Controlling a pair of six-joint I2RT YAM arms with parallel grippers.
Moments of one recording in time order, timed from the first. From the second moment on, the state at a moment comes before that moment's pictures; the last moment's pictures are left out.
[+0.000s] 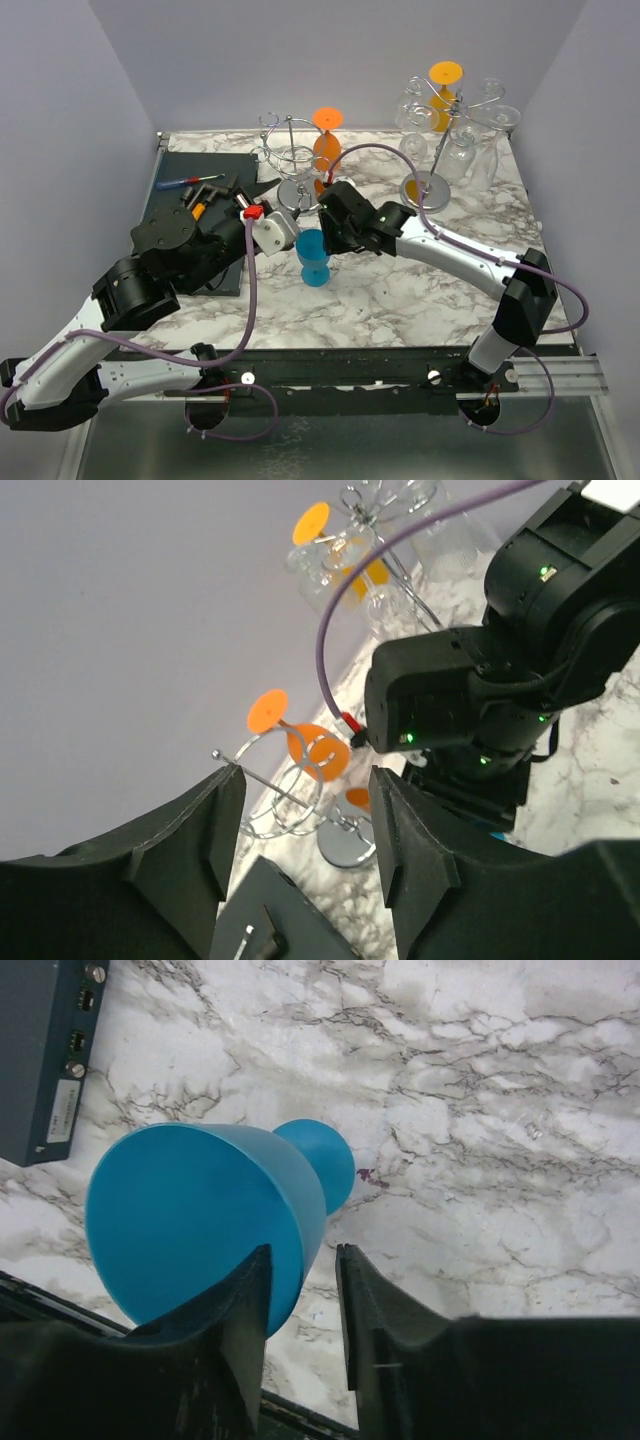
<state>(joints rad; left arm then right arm) -1.06 0.89 1.43 -0.51 -0.21 0.63 0.92 1.66 1.45 -0.69 0.22 0.54</state>
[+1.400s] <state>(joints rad) -0.81 1.00 1.33 -0.66 0.05 0.04 0.92 0.70 0.75 0.18 0.32 0.48</state>
